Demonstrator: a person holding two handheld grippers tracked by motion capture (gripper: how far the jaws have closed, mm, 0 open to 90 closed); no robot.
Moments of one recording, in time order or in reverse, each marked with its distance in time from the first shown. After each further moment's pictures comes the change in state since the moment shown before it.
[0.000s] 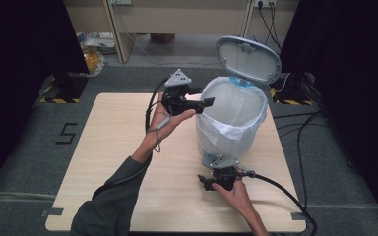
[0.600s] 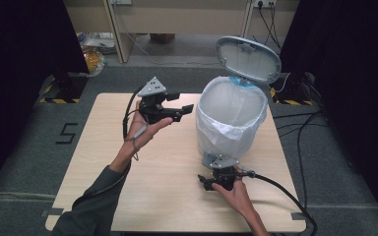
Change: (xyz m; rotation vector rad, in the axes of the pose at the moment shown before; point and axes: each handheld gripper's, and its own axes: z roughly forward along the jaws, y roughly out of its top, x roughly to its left) left arm 0.018 -0.030 -0.049 -0.021 0.019 -0.009; right arm 0.000 0.000 0.000 0.000 -0.001 0.001
